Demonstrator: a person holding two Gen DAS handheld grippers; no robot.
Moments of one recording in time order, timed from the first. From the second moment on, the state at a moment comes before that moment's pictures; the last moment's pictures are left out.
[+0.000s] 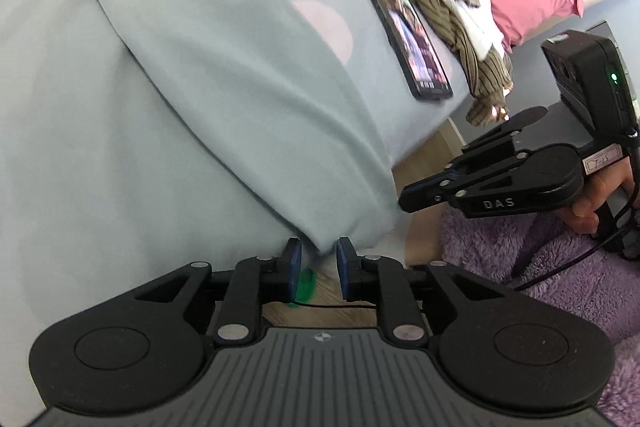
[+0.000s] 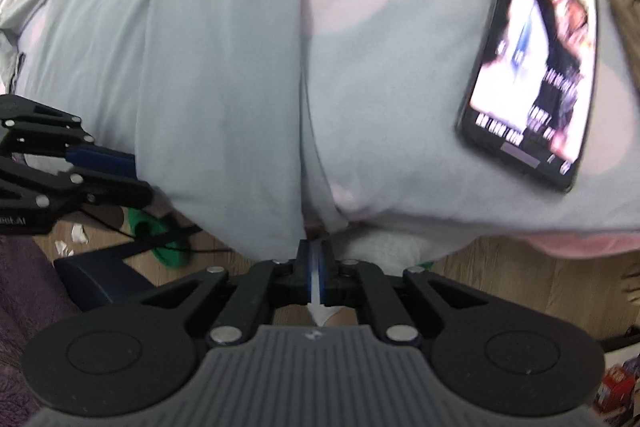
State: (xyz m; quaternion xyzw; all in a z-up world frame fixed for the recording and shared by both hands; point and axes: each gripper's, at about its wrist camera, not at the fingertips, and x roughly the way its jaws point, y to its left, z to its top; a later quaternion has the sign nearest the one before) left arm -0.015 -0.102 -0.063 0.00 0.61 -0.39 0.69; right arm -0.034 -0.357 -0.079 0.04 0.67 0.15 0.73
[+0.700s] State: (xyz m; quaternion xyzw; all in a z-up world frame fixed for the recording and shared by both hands) left arm 0.157 -0.170 -0.001 0.05 0.55 -0.31 0.77; right arm -0.035 -0.327 -0.072 -0.05 0.65 0.20 0.73
